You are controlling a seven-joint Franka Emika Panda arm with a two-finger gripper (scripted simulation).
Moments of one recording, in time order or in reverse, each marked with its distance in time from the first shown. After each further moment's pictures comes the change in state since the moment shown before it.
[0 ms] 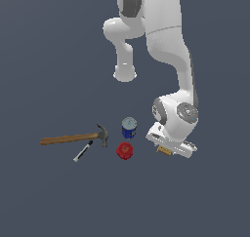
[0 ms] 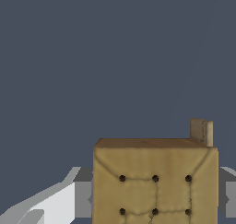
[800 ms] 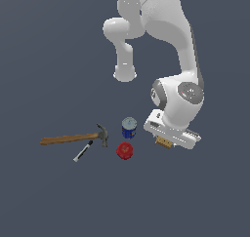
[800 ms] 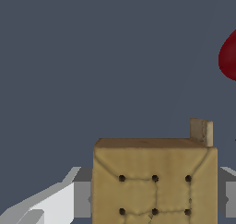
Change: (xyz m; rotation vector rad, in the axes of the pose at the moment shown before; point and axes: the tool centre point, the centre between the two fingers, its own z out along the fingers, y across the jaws) arm 0.006 0.021 -0.081 -0.001 -0.001 0.000
